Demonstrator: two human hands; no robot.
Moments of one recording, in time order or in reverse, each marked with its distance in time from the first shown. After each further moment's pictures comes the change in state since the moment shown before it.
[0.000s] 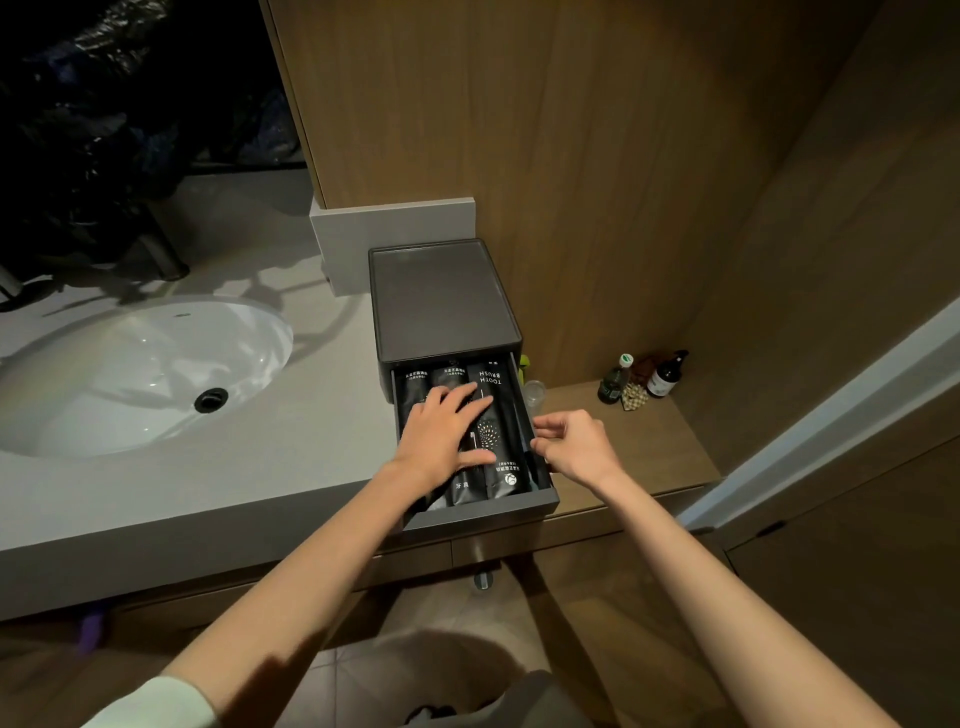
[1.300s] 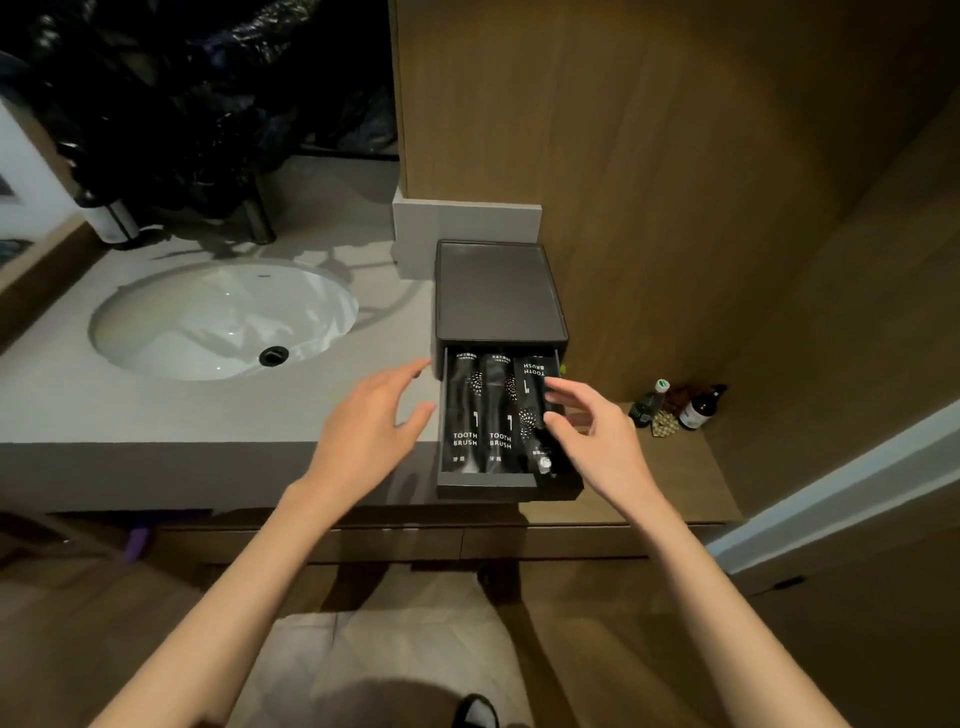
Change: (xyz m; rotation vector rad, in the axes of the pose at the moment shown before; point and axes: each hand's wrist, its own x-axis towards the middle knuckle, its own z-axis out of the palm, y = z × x) left_hand -0.131 -0.009 -0.079 -0.345 0.427 -0.274; right_hand -0.073 -0.046 -0.015 0.117 0.038 -0.377
